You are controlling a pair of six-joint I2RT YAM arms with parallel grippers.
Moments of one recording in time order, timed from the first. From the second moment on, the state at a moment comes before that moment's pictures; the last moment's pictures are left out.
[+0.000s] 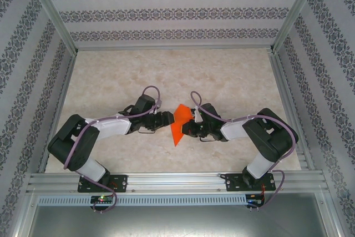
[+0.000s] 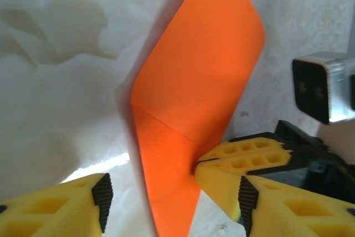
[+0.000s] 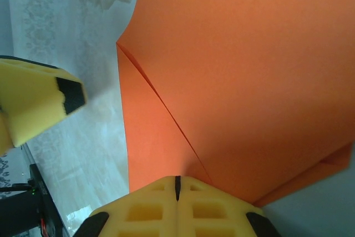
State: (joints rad) left arm -0.57 1.57 0.68 0.04 0.42 -0.88; right arm 0.61 1.66 0.50 0.35 -0.53 0.84
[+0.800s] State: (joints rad) left arm -0.62 1.67 0.78 0.03 0.34 -0.89; right arm 0.58 1.69 0.47 0.45 -0.60 0.86
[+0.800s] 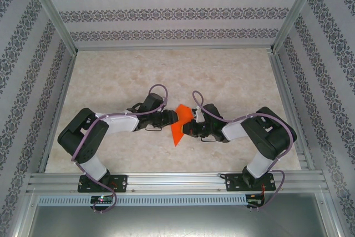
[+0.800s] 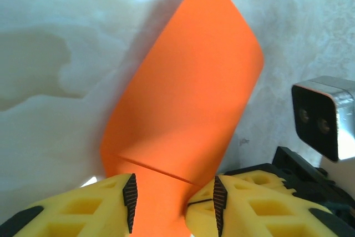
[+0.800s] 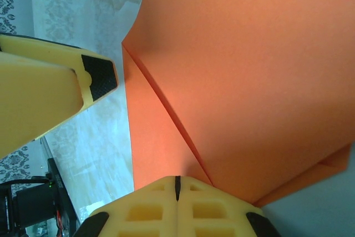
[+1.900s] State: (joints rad) left arm -0.62 1.72 0.83 -0.03 0.32 -0.83; right arm 0.58 1.68 0.47 0.45 -0.60 0.86
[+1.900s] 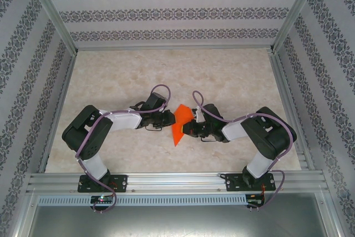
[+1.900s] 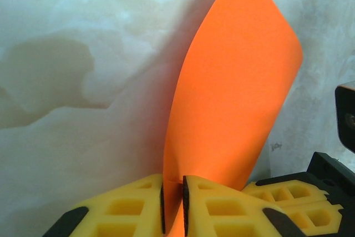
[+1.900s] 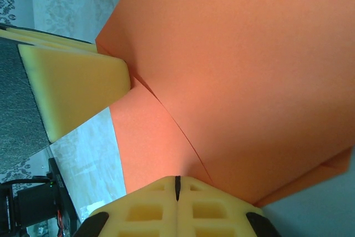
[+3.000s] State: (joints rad) left arm -0.64 1.72 0.85 -0.08 0.31 -0.78; right arm 0.58 1.58 0.47 0.26 -0.50 0.91
